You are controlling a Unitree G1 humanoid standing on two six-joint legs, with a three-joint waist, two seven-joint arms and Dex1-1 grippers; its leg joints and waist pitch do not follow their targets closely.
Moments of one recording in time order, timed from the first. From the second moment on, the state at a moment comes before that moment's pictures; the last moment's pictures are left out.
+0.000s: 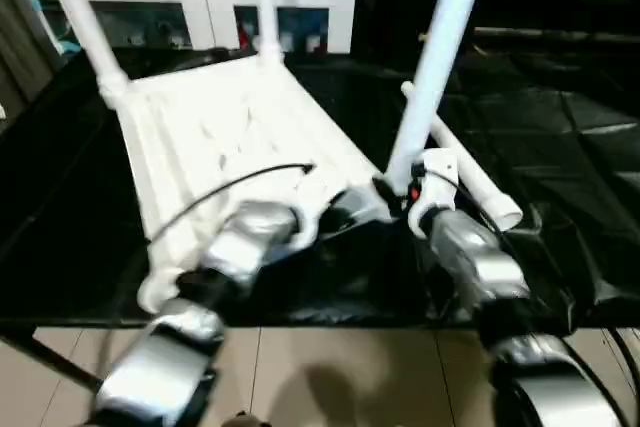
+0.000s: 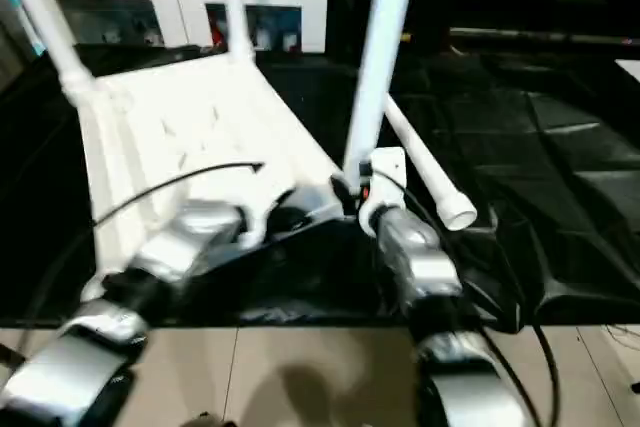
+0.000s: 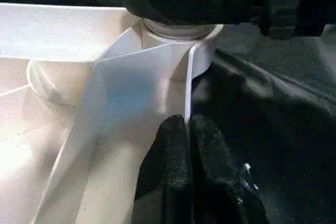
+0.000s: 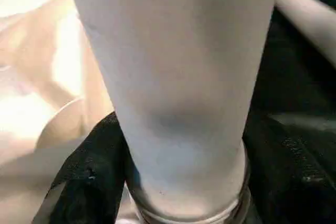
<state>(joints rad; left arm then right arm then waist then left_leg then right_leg) -0.75 0.04 -0.25 0.81 0.07 0.22 -0.64 -0.64 -0.05 -0.07 0.77 0.16 0.13 0.14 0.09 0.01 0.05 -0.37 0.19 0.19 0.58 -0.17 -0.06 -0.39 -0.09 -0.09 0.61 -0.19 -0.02</state>
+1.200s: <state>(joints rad) -0.61 0.32 -0.27 0.62 -0.01 0.12 -1.16 -0.46 -0.33 0.14 0.47 0.18 0.19 0.93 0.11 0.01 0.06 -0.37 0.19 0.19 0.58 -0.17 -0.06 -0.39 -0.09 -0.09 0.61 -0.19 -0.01</state>
